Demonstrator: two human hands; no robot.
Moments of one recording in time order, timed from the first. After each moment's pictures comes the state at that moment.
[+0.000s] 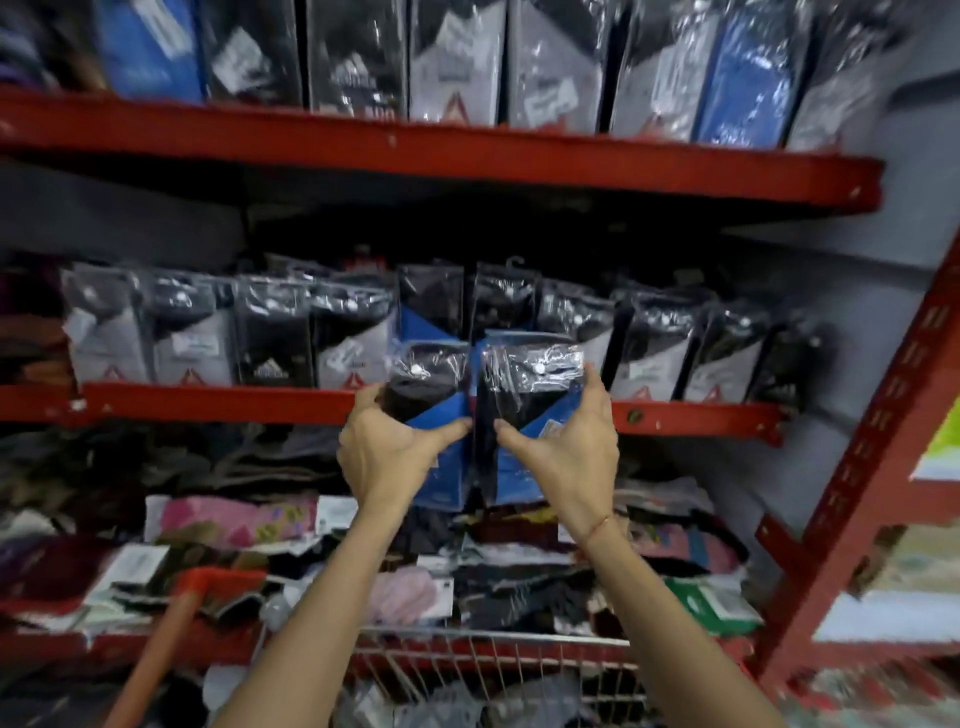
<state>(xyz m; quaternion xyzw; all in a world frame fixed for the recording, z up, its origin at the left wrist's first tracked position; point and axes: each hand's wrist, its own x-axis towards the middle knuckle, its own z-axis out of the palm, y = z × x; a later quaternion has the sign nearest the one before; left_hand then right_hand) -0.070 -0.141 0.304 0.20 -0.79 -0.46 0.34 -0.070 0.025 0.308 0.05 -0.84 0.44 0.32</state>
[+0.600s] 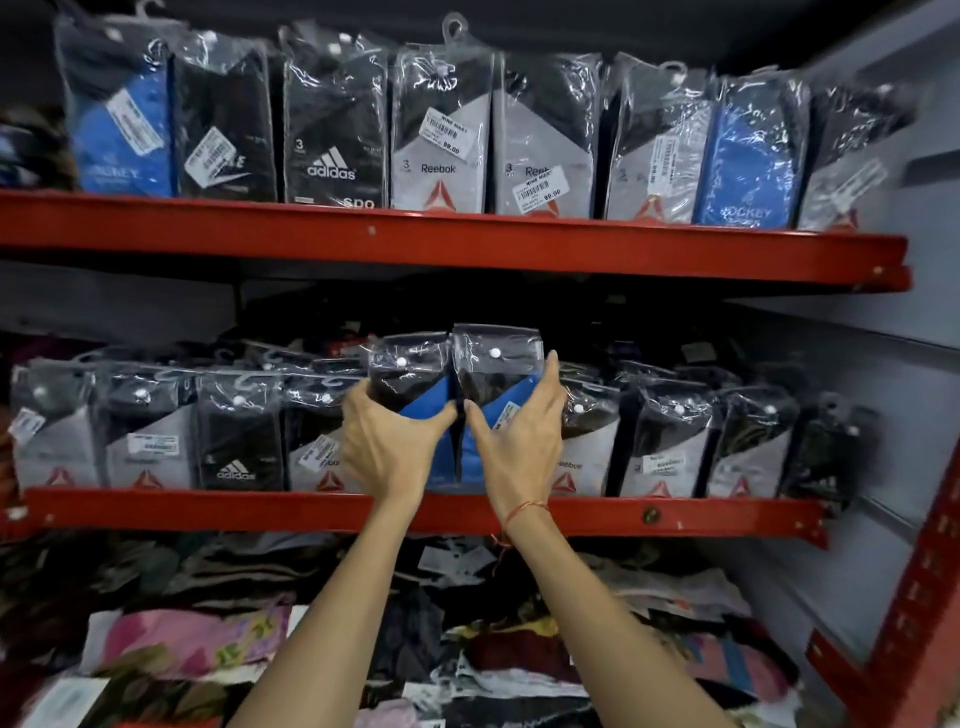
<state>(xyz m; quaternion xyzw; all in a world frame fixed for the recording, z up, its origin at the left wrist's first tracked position) -0.179 -0.132 0.364 0.22 -0.75 -0.39 0.49 -0.183 -0.027 0.360 0.06 -0.78 0.45 0.43</state>
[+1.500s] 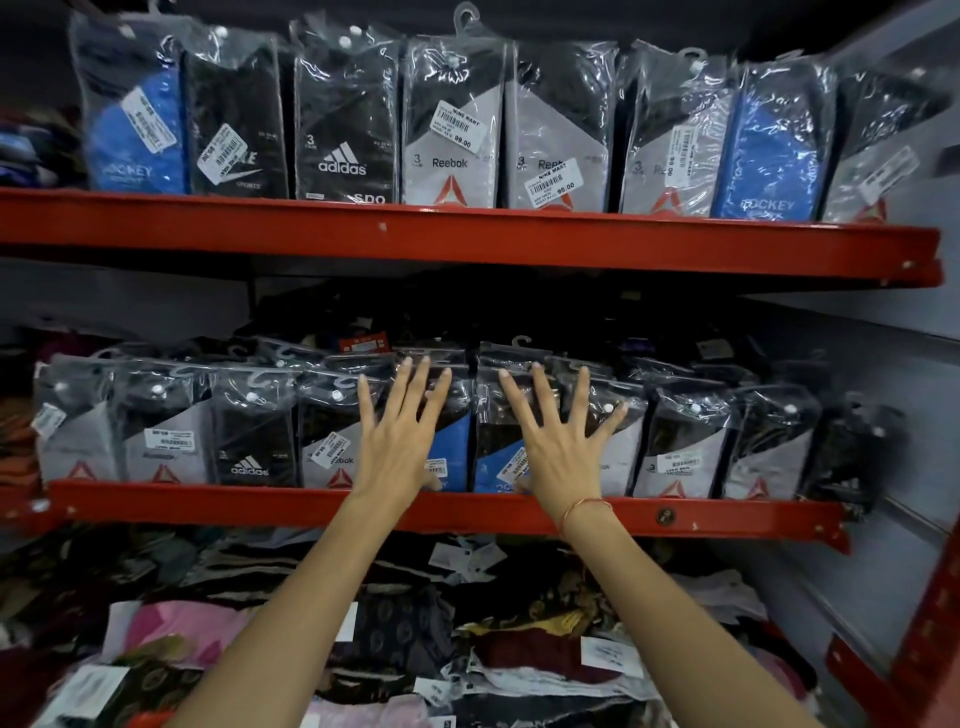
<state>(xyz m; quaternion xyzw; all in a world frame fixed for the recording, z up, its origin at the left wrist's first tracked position) -0.180 -0.165 0.351 -0.01 -0.95 0.10 0.30 -0.201 0.014 0.346 0.10 -0.94 -0.02 0.32</state>
